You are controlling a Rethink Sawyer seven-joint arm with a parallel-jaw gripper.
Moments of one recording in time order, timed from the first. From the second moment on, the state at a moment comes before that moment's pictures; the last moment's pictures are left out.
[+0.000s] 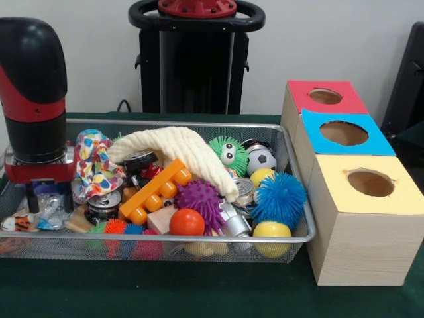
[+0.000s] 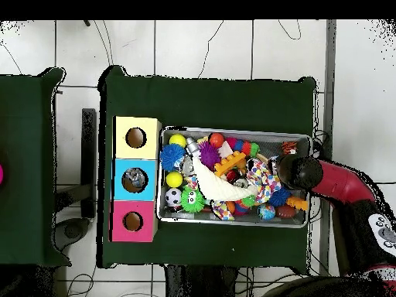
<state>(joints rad) -0.76 -0.36 0.21 1.35 -0.44 0.56 1.26</state>
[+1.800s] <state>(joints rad) -0.71 -0.33 0.20 1.27 -0.44 0.63 1.26</state>
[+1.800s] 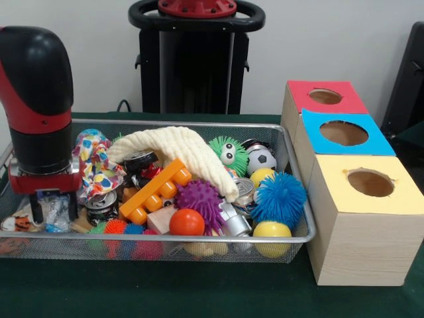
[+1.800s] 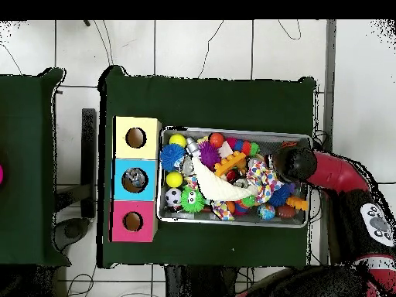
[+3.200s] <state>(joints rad) -0.67 -0.29 0.16 1.17 -0.44 0.70 1.26</state>
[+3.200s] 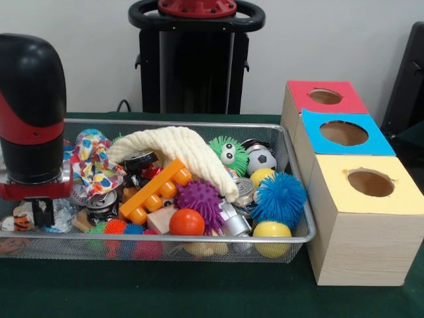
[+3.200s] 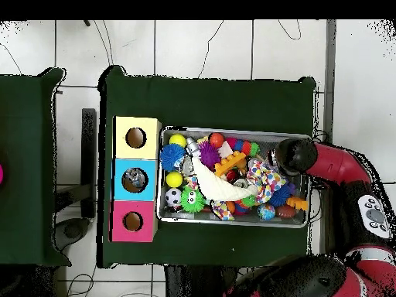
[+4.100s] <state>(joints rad) -0.83 -0.52 0.30 1.38 -0.39 0.78 1.26</state>
